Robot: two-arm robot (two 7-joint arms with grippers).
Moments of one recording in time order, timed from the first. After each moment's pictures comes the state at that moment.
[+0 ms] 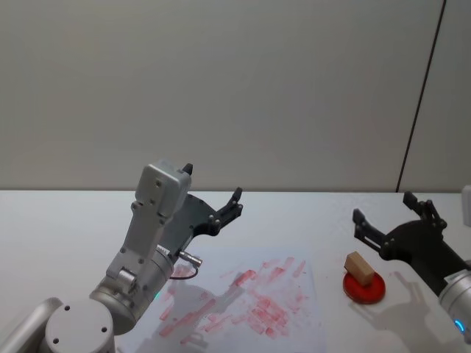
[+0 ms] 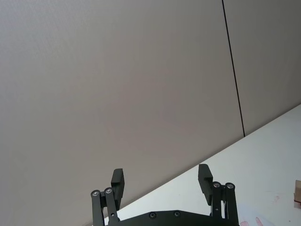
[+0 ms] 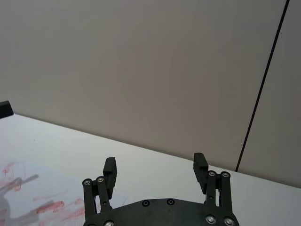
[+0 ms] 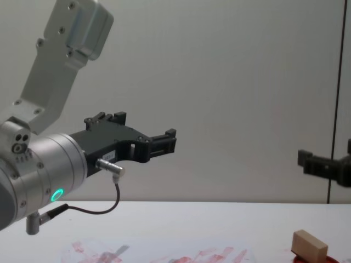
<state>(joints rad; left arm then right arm) -0.24 0.38 0.45 -1.63 -0.20 0.01 -0.01 0.00 0.34 -0.23 -1.74 0.26 0.06 0.10</state>
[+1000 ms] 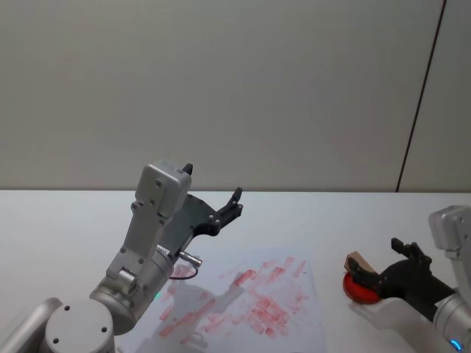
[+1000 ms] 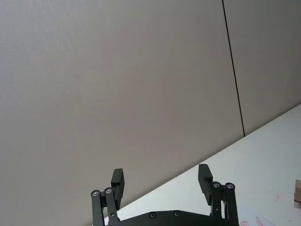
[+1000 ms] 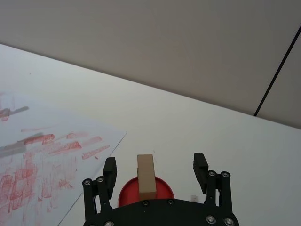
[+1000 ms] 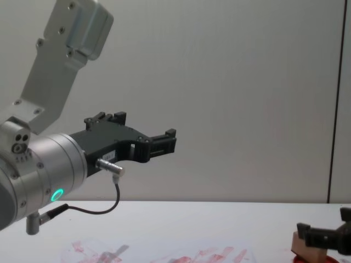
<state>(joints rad) -0.24 0.38 0.45 -1.63 -0.20 0.01 -0.01 0.05 0.34 -0.23 -1.58 0.22 0.19 0.23</state>
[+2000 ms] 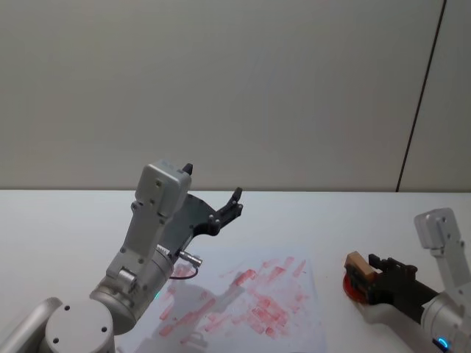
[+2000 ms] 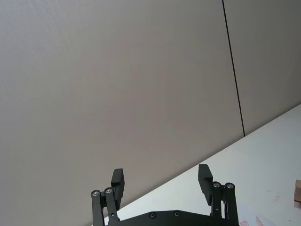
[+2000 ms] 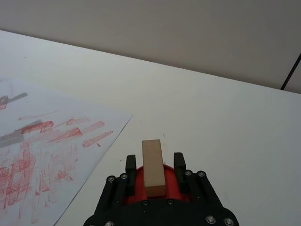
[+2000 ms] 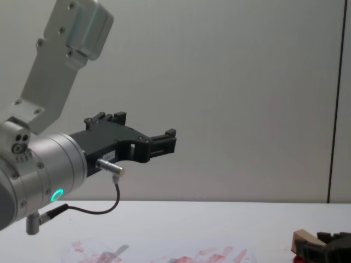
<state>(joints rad) -0.24 0.38 0.45 -1.63 -0.20 0.01 -0.01 0.12 0.30 -0.24 -1.46 0.25 0.25 0.28</state>
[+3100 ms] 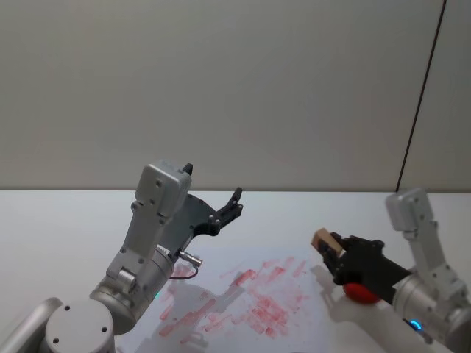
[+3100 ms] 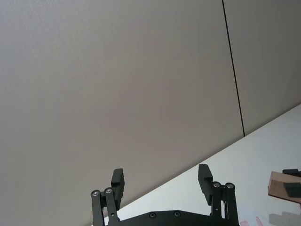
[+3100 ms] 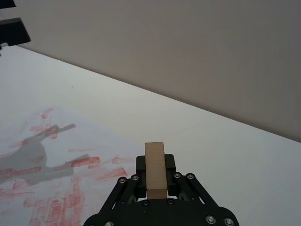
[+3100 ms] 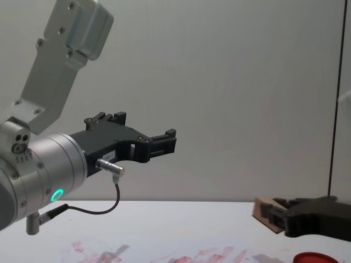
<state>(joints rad) -0.24 0.38 0.45 -1.63 -0.20 0.01 -0.01 0.16 0.26 -0.28 -1.50 0.20 0.20 0.34</state>
